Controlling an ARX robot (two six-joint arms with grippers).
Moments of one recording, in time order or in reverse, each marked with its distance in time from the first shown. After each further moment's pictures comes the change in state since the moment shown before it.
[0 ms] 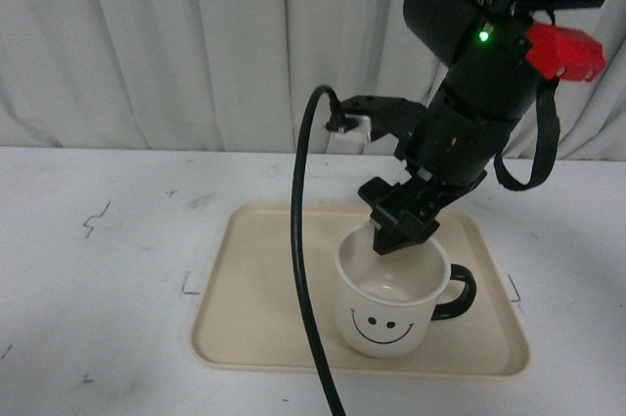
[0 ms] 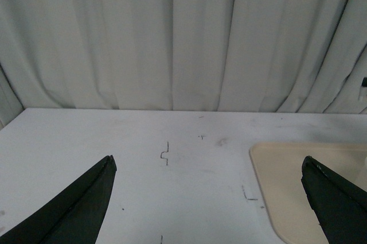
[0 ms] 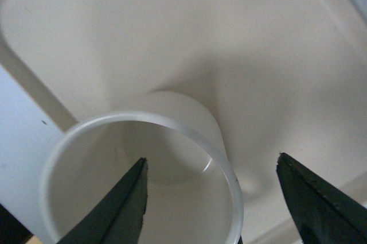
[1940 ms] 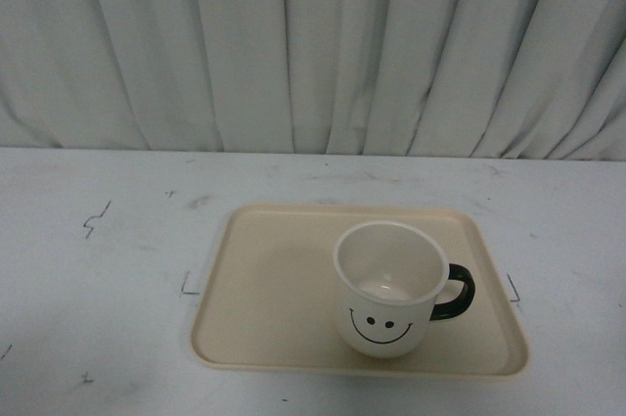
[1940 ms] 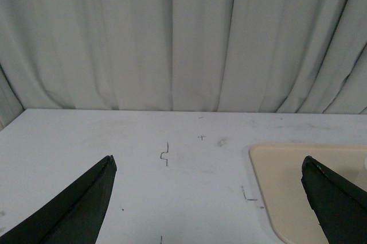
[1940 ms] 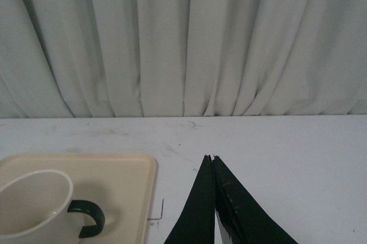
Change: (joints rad) left arm 0.000 0.000 0.000 0.000 0.000 0.000; right arm -0.325 -1.444 -1.708 1.574 0.208 0.491
